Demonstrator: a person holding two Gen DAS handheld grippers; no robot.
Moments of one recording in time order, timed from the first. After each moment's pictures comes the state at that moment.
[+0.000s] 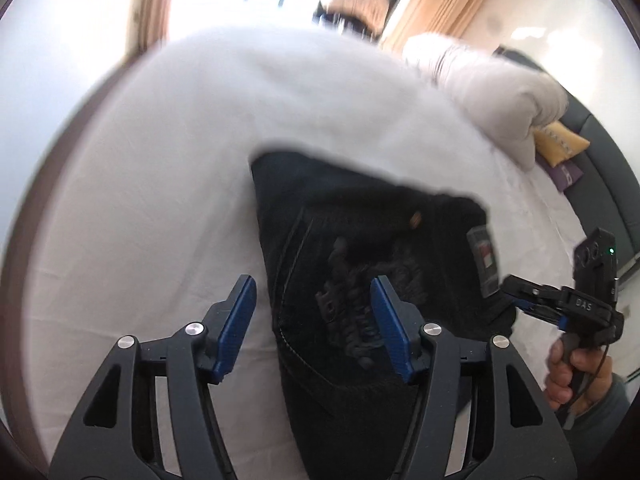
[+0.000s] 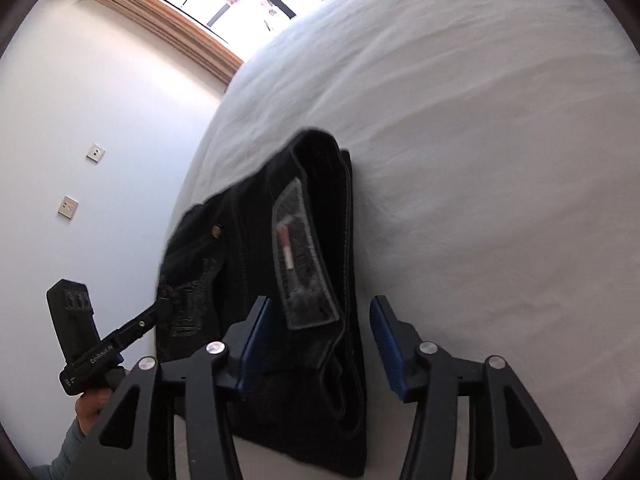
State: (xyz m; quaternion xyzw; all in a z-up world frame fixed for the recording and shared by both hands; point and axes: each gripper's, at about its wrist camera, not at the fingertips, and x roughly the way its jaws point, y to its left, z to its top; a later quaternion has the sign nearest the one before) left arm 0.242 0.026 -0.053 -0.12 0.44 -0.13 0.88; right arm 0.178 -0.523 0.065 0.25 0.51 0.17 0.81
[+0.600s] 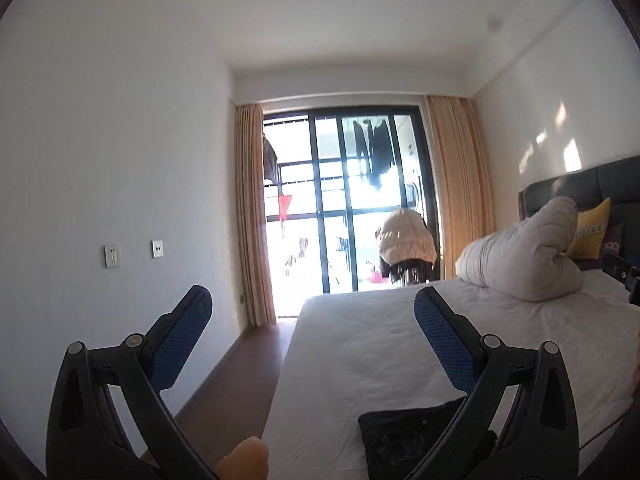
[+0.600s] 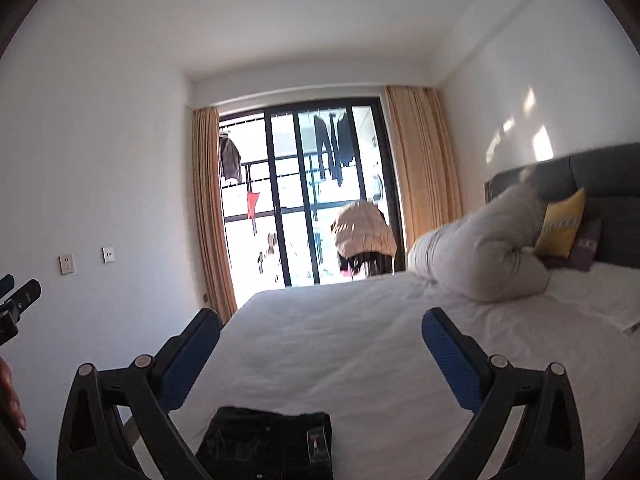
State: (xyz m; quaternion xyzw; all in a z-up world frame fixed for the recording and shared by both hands) left arm -0.036 0.015 0.248 0.04 -0.03 0.05 1.00; right arm -0.050 -0.472 0.368 0.03 0.04 0.02 1.00
